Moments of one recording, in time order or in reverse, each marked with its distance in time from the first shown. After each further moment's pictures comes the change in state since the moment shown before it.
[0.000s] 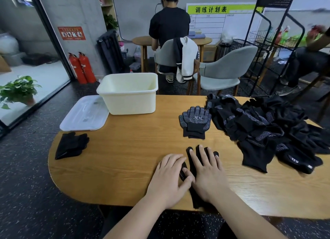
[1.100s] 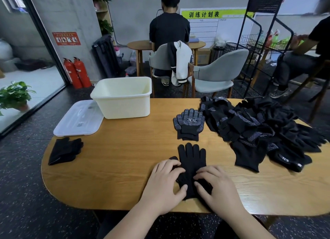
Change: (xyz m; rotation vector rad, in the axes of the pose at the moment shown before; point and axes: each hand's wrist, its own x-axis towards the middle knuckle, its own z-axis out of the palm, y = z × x) left_hand -0.009 0.005 0.001 0.022 0.062 0.128; right_hand -0.046 0.049 0.005 0.457 0.419 -0.236
